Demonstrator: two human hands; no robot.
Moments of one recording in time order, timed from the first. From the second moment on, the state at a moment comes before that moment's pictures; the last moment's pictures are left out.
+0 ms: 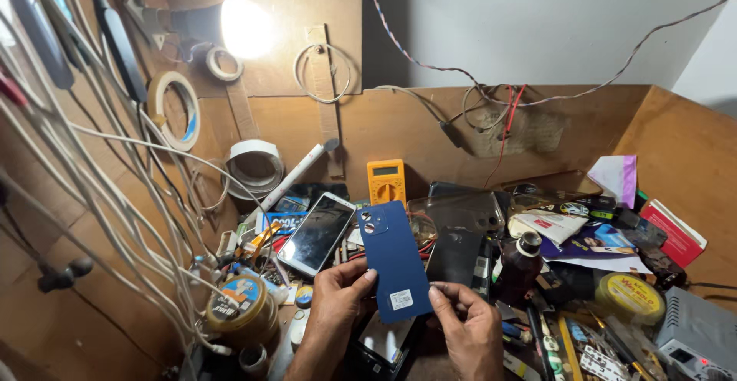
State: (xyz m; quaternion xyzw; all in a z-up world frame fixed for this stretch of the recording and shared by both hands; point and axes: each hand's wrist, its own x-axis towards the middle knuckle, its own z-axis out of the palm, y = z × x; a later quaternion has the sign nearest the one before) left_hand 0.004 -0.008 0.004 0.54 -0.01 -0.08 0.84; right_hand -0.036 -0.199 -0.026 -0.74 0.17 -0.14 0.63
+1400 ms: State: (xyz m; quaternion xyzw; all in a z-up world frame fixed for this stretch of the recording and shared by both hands) left_hand 0.118 -0.117 0.001 0.63 -0.02 -0.06 0.77; right_hand -0.016 -0.207 -0.131 -0.73 -0.09 -0.40 0.54
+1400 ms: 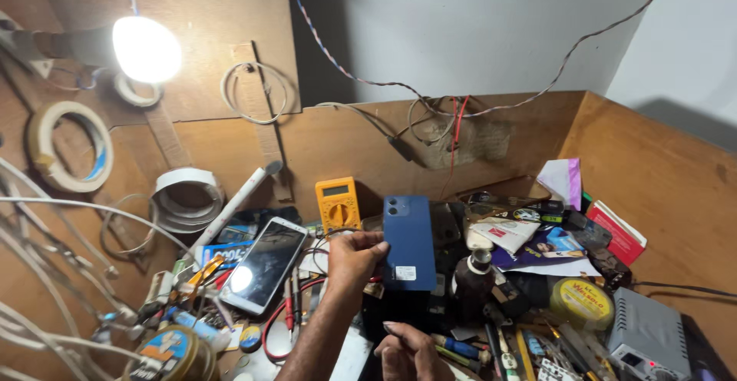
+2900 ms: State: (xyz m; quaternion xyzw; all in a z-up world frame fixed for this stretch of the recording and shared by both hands) left_hand -0.032 -0.060 0.009 0.97 -0.08 0.03 0.24; right_hand -0.038 -0.187 -0.025 -0.81 -0.04 -0.36 0.46
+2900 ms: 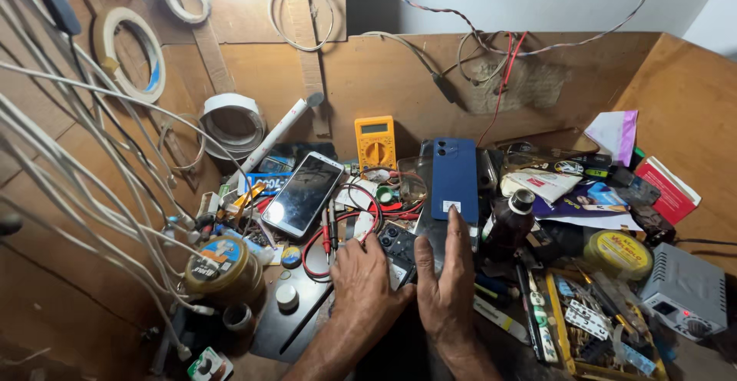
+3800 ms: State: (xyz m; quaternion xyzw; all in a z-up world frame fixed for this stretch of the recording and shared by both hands) left_hand 0.018 -0.024 -0.017 0.40 0.02 -0.10 0.91; right_hand -0.044 -0.179 -0.029 -0.74 0.01 -0.19 0.65
